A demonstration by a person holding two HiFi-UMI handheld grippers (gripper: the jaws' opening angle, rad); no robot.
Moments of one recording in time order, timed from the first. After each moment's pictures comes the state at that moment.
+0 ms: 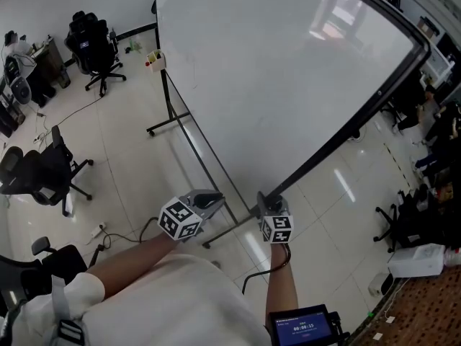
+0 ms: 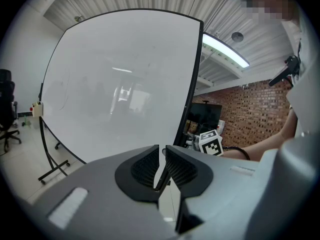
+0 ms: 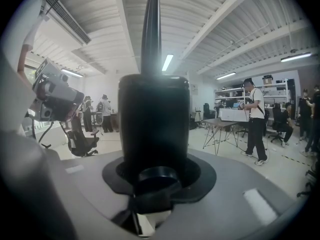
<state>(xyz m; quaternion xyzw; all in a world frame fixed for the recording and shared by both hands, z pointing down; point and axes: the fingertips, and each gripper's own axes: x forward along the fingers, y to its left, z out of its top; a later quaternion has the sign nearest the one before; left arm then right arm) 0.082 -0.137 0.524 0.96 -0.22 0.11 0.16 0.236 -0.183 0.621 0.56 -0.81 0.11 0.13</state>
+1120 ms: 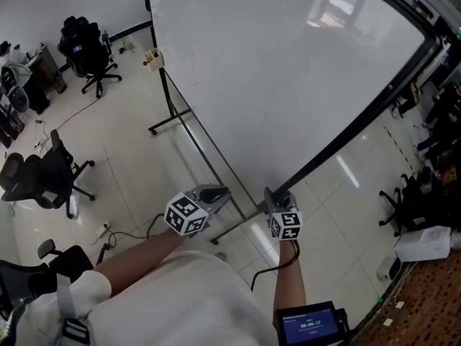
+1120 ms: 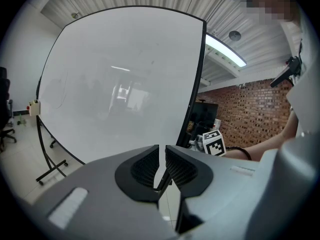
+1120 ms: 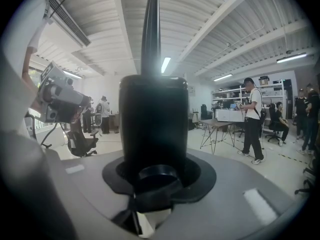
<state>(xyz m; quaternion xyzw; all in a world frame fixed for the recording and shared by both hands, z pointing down) 0.109 -0.112 0.530 0.96 -0.20 0.11 0.16 0.265 -0.140 0.620 0.57 -0.80 0.10 0.12</state>
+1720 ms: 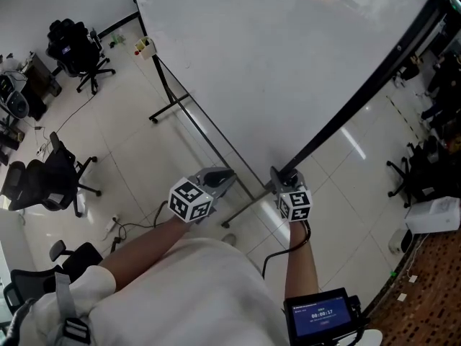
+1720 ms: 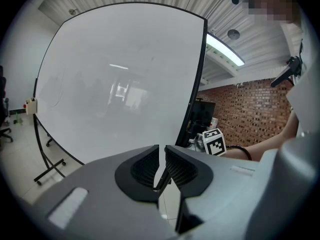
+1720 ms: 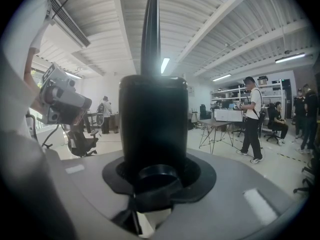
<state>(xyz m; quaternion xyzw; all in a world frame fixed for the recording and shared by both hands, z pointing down) 0.133 -0.097 0.532 0.96 -0.19 0.12 0.16 0.283 -0.121 0.616 0.58 -0.80 0.10 0.12</state>
